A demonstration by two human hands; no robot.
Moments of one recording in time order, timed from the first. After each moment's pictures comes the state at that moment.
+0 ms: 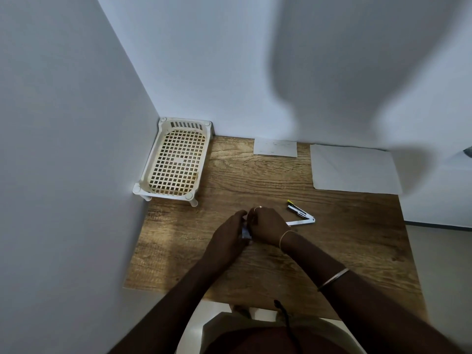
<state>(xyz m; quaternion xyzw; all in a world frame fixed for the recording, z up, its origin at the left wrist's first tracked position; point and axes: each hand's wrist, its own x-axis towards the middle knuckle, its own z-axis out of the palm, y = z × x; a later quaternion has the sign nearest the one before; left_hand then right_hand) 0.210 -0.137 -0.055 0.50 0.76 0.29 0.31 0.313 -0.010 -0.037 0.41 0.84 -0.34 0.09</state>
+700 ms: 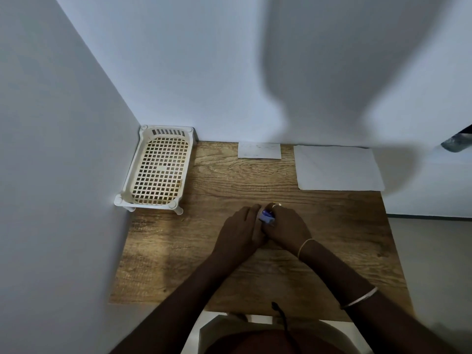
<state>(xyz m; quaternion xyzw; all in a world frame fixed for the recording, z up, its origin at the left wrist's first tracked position) 0.249 -0.086 -0.036 0.62 0.73 0.21 0.18 0.378 0.014 -0.020 0.49 0.81 -0.32 -0.01</state>
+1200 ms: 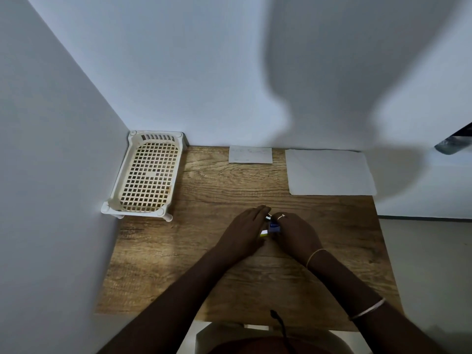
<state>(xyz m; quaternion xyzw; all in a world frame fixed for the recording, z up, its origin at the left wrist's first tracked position) 0.263 -0.038 -0.047 0.69 0.67 0.14 0.24 0.425 0.040 -0.042 0.44 0.88 -0.19 0.02</state>
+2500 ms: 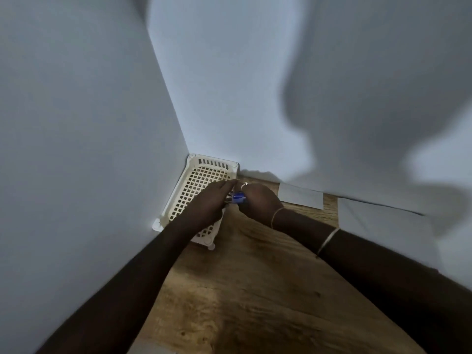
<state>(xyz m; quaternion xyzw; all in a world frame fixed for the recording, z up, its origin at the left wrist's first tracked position) 0.027 -0.035 0.017 0.61 0.76 0.18 0.12 0.166 0.087 0.017 0.22 0.95 -0.22 -0.07</state>
